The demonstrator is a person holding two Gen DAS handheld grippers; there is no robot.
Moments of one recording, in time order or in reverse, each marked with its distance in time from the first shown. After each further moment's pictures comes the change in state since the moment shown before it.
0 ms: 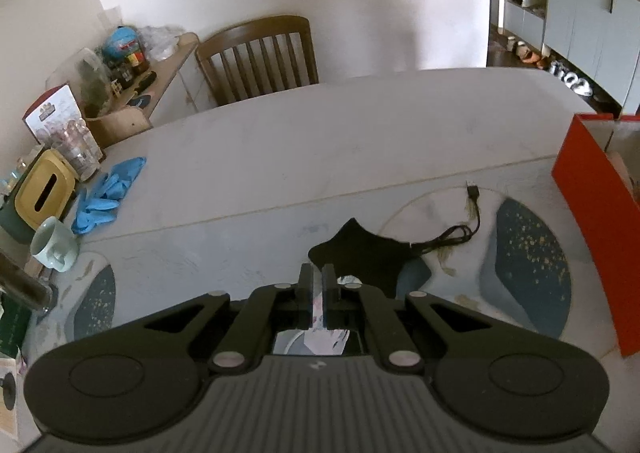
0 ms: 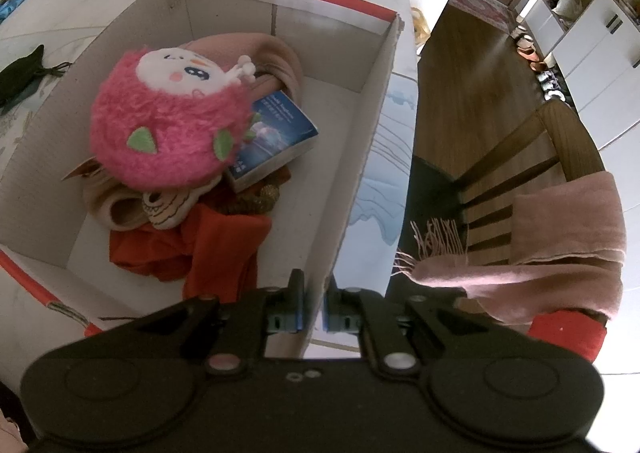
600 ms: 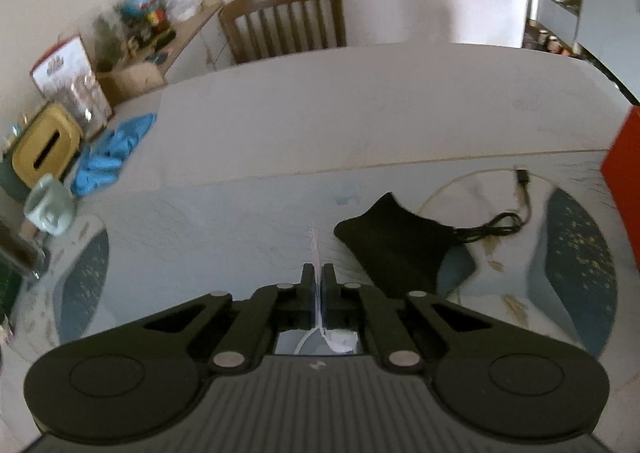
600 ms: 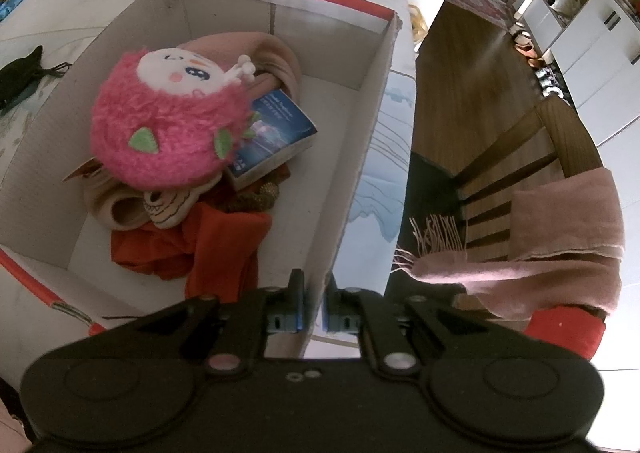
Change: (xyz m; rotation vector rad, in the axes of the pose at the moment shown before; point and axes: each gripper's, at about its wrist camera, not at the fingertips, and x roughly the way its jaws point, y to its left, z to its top) left arm 0.047 0.014 -0.007 -0.071 0.067 0.048; right arm -0.003 0.000 -0.002 0.010 0.006 -0.001
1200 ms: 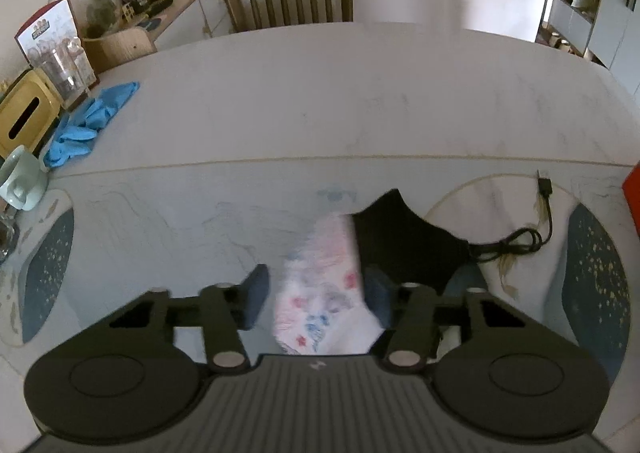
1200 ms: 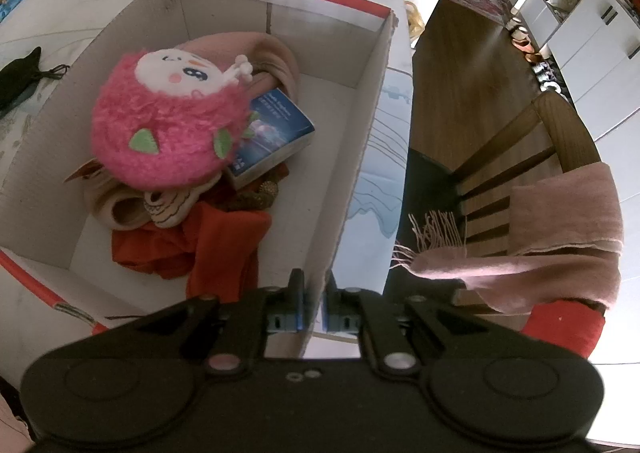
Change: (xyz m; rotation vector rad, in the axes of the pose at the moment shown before) left arm 0.056 -0.002 0.007 -0.087 0.075 -0.021; right arm -0.002 0.000 0.001 0.014 0.007 -0.002
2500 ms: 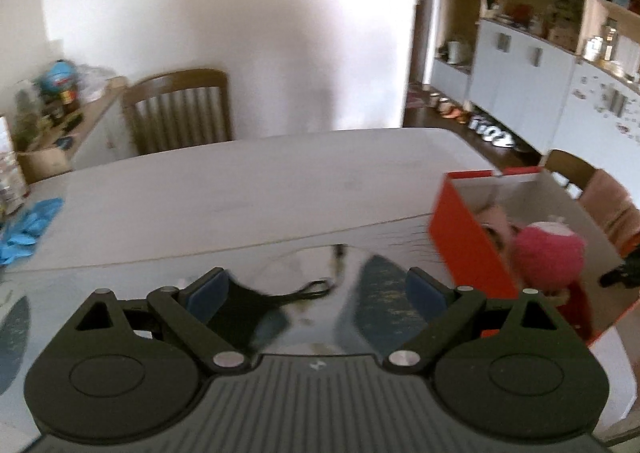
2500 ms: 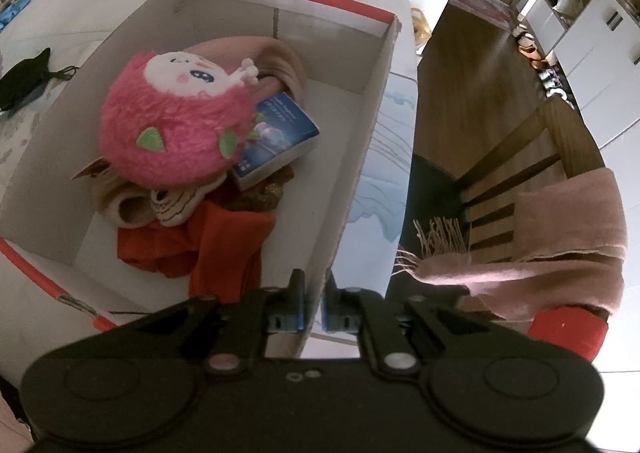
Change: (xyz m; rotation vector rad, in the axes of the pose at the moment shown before) left arm -0.150 -0.070 -0.020 0.133 -0.295 -0.268; right arm -0.001 -0.002 -0.002 -0.014 -0.017 0.017
